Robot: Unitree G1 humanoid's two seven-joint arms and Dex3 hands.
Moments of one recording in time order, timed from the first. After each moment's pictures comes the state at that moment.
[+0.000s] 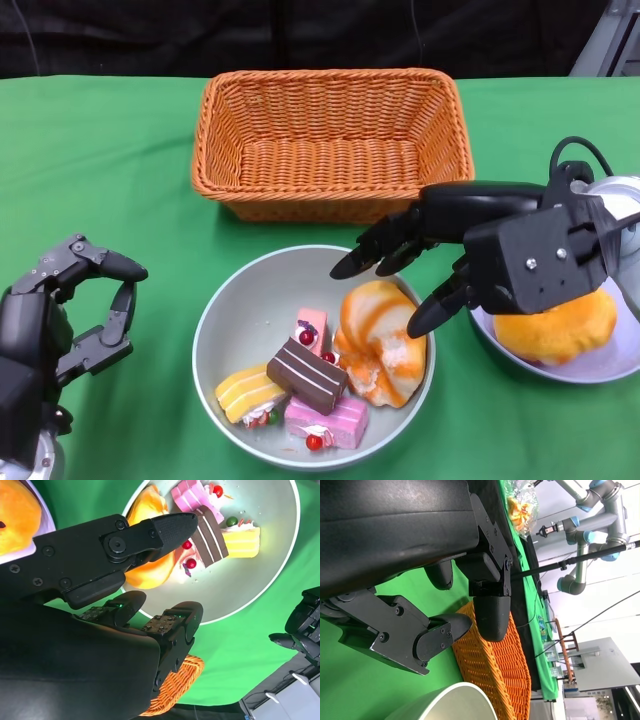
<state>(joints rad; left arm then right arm) -0.25 0.12 0.23 0.75 -0.14 -0.76 -0.18 -0.70 -0.37 0.38 0.30 -0.24 -0.26 0.82</state>
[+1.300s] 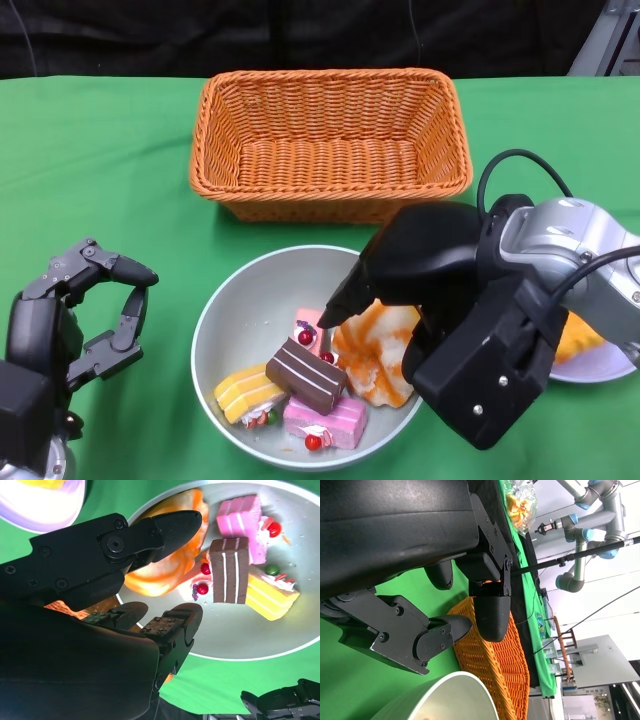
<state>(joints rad) -0.23 0.10 0.21 0.72 -0.13 -0.76 -0.16 -0.74 -0.37 0.55 0.24 -0.68 -0.50 0.64</state>
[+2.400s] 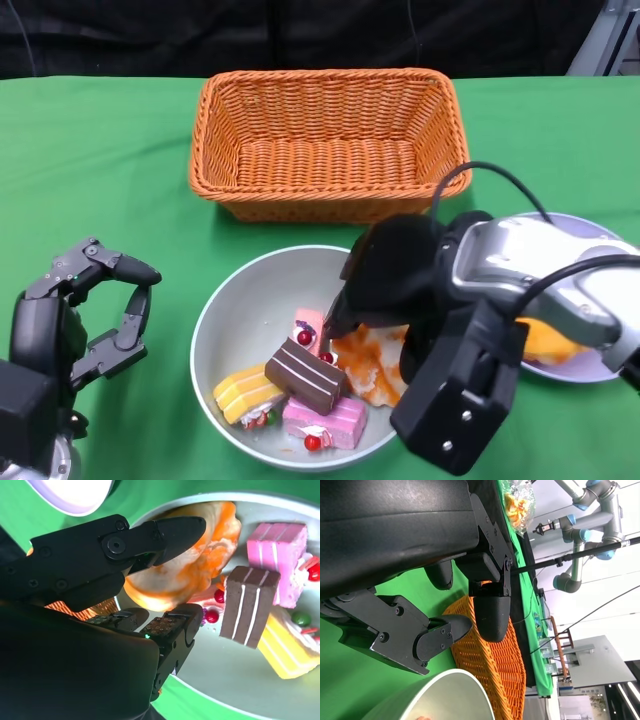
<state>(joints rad) -0.23 0.08 0.21 0.71 -0.13 -0.76 -0.16 -0.80 -0.33 0.70 0.28 -0.95 -0.48 0.57</state>
